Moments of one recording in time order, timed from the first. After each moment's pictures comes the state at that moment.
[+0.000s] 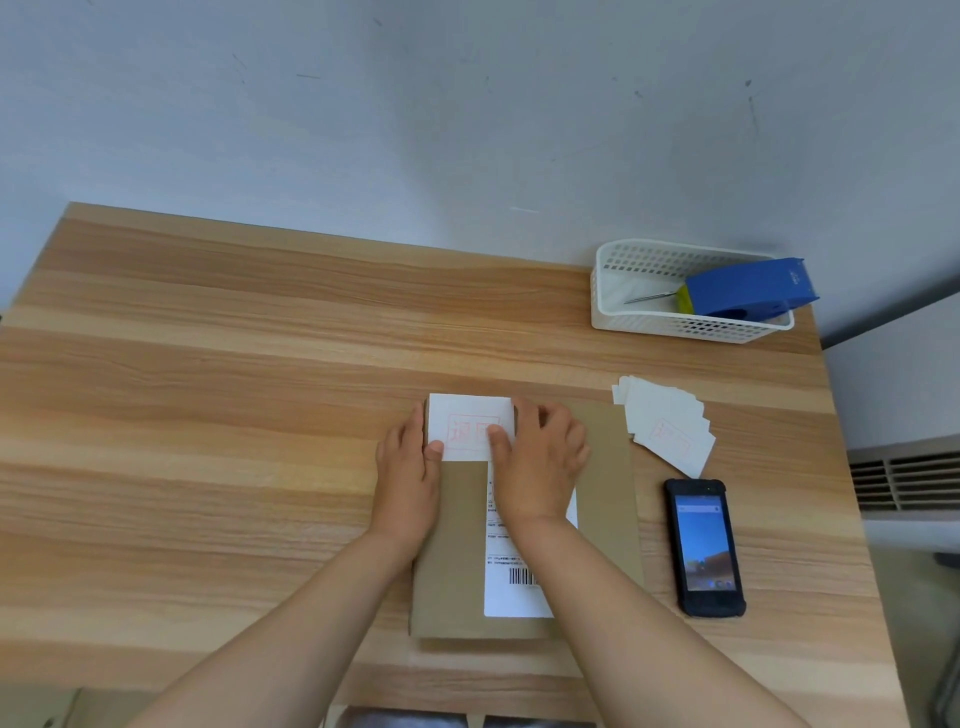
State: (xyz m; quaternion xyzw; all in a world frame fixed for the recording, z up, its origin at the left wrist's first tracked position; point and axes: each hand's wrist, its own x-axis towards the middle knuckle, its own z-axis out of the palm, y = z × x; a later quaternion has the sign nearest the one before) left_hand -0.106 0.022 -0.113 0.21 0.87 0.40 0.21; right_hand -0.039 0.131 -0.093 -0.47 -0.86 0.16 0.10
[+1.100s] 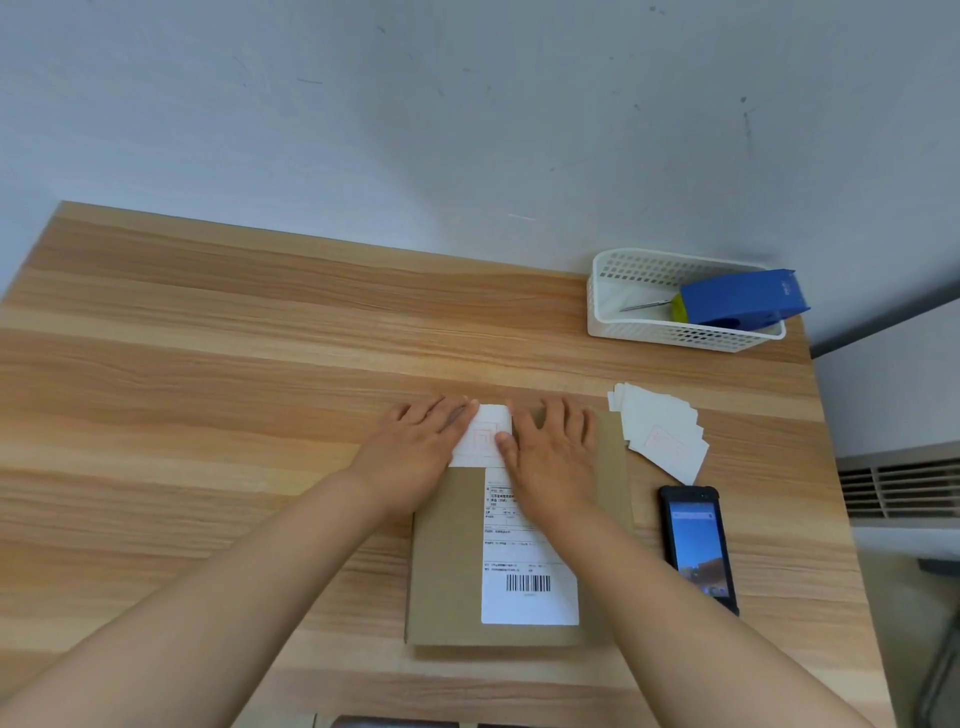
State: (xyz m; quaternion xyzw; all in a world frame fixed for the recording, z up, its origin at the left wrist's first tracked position) left_hand -0.152 0.035 -0.080 0.57 0.80 0.00 0.17; right_hand -0.027 0.162 -0.084 -0.33 -0.94 0.08 -0.07
